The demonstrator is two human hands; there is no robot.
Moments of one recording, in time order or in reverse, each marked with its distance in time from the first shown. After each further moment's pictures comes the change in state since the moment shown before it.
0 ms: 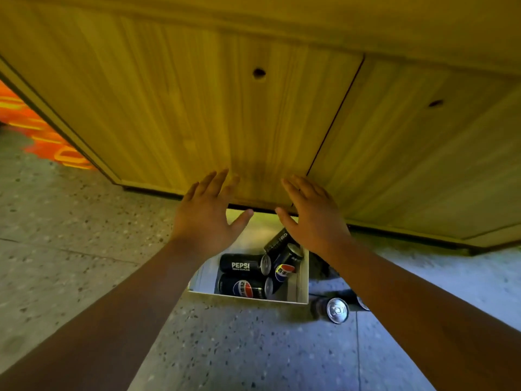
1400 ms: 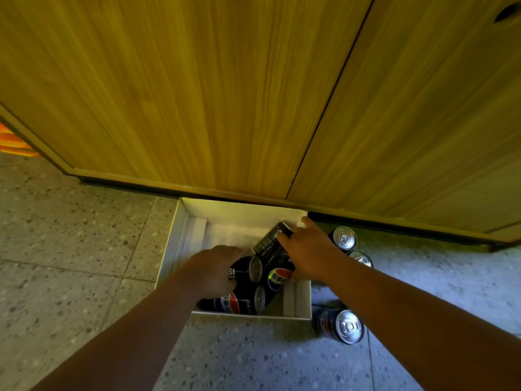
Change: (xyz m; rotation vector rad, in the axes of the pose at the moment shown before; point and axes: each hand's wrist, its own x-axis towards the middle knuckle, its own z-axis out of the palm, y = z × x) left_hand -0.031 -0.011 0.188 -0.301 -0.645 0.096; right_hand -0.015 0.040 0.136 -0.440 -0.506 -0.312
